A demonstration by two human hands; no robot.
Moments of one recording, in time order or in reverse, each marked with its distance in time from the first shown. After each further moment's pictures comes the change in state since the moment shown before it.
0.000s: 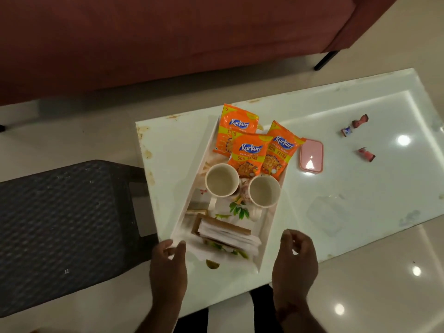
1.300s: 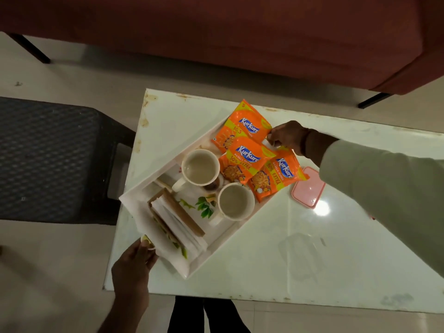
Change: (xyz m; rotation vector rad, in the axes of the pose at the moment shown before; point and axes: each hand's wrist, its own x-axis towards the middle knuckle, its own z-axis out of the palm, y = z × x) left_hand -0.046 -0.039 0.084 -0.819 0.288 -0.171; right_hand 0.268 -0.192 0.145 -0.600 -1.043 -0.401
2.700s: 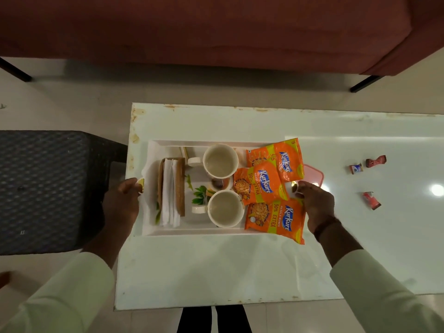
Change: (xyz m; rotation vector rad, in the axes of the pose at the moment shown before) left_hand 0.120 0.117 0.079 0.692 -0.097 0.312; right_hand -0.088 0.135 0.051 0.597 0.487 0.284
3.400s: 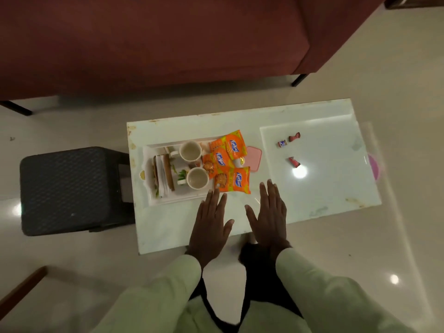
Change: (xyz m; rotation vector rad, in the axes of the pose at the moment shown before) left_hand -0.316 0.049 0.021 0.741 -0.403 0.967; right_hand -0.225 0.037 -0.115 -0.805 0.073 -0.635
